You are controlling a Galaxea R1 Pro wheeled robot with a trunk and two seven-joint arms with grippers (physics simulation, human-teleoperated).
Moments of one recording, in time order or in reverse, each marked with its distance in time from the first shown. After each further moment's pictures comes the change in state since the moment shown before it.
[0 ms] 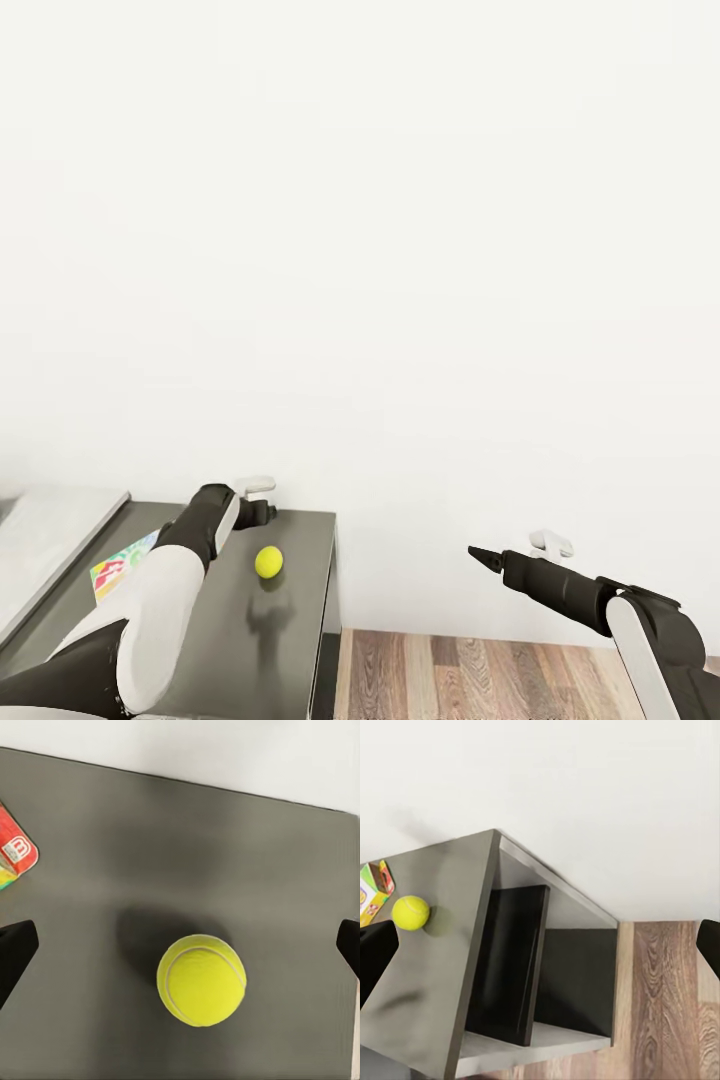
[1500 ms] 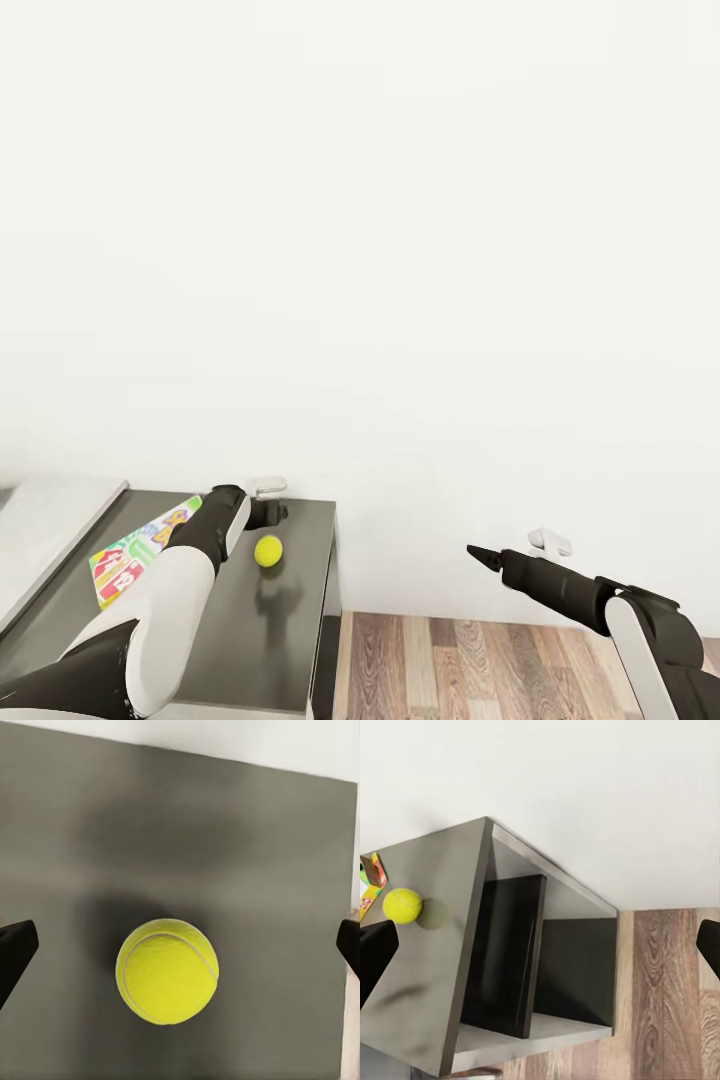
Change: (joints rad) left arm 0.000 -0.031 -0.013 0.012 -0.001 -0.024 0.000; right arm 0.000 0.005 0.000 0.000 -0.001 -0.009 0.004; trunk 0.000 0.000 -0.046
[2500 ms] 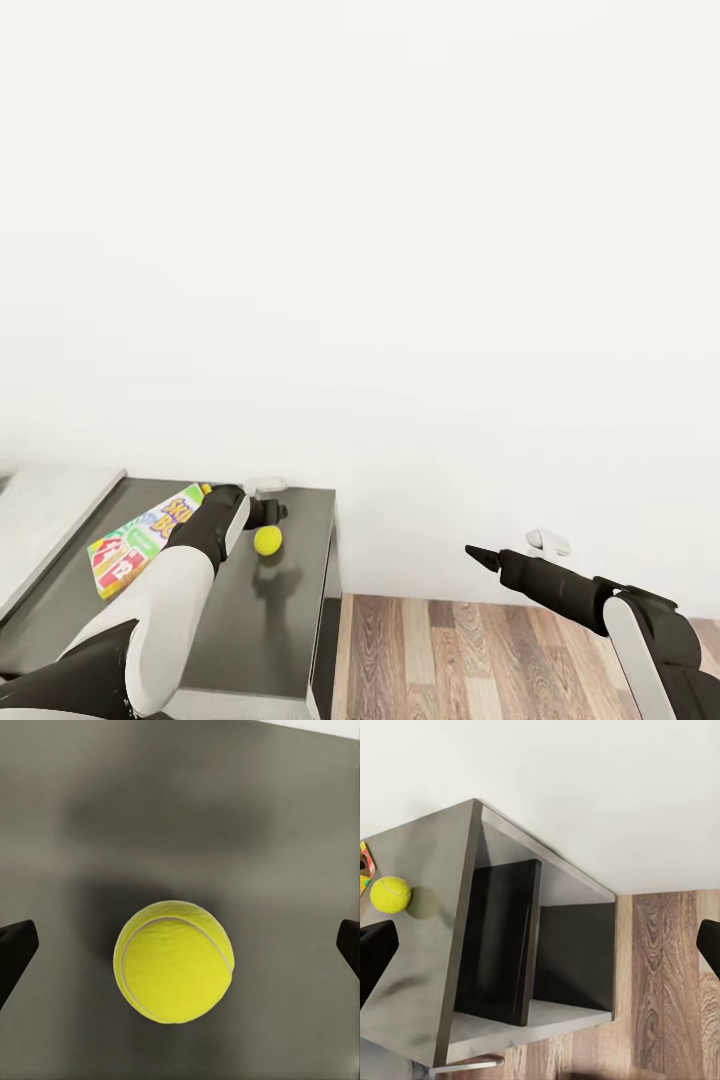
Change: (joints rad) left arm 0.000 0.002 -0.001 -0.002 0.002 -0.003 0.000; right arm 0.000 0.004 0.003 0.000 0.000 0.000 0.000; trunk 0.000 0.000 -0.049
